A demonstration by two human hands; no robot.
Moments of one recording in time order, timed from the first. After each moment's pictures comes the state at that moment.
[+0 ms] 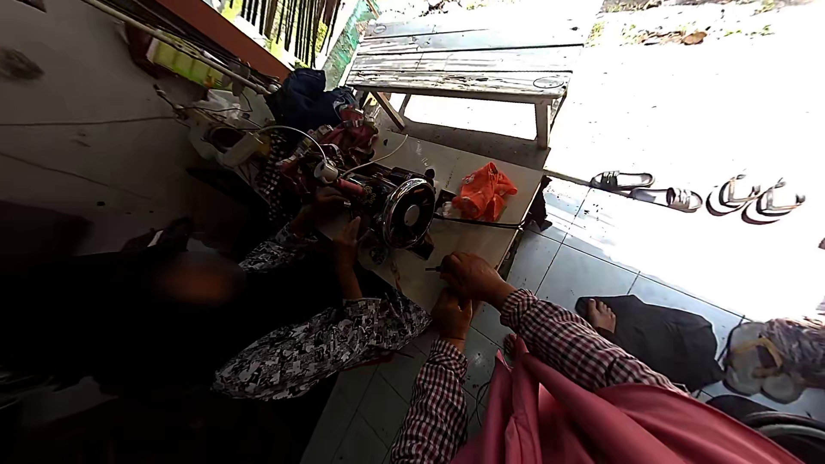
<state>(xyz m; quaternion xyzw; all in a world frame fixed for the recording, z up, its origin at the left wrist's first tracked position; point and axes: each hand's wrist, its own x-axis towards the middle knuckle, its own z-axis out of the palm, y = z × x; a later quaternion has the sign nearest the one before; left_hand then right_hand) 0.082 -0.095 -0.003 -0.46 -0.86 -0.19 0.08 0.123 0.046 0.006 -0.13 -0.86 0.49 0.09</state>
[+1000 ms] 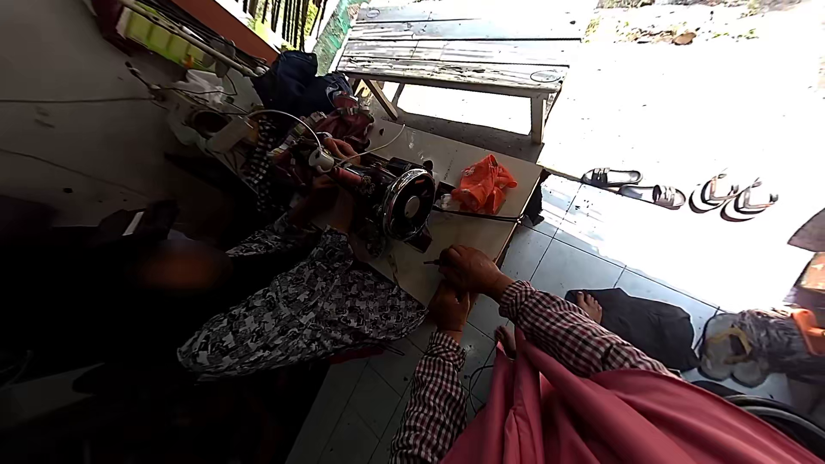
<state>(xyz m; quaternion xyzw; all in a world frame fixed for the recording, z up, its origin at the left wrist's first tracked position) 0.083 -0.095 -0.002 -0.44 -0.87 -0.21 0.07 0.123 0.042 -0.001 -0.12 -0.86 0.47 0.14</state>
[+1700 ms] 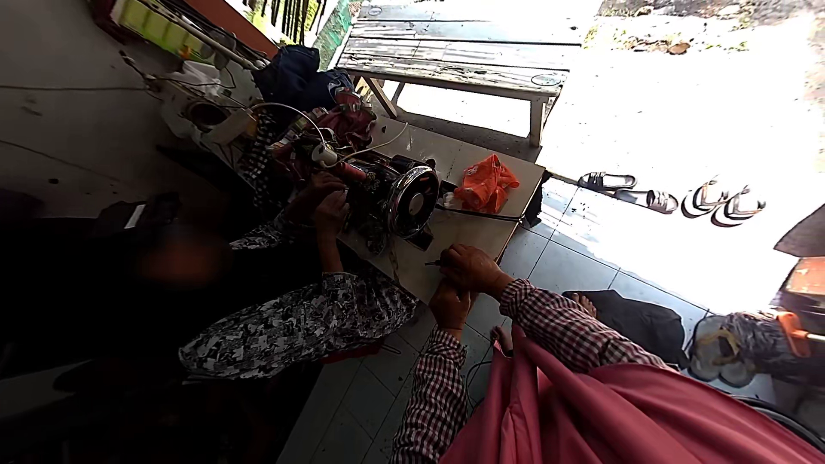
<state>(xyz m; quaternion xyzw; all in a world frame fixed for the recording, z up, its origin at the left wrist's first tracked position) 0.083 -0.095 0.000 -0.43 -0.87 -0.22 0.06 0.121 0.041 0.000 -0.11 -0.88 0.44 0.12</state>
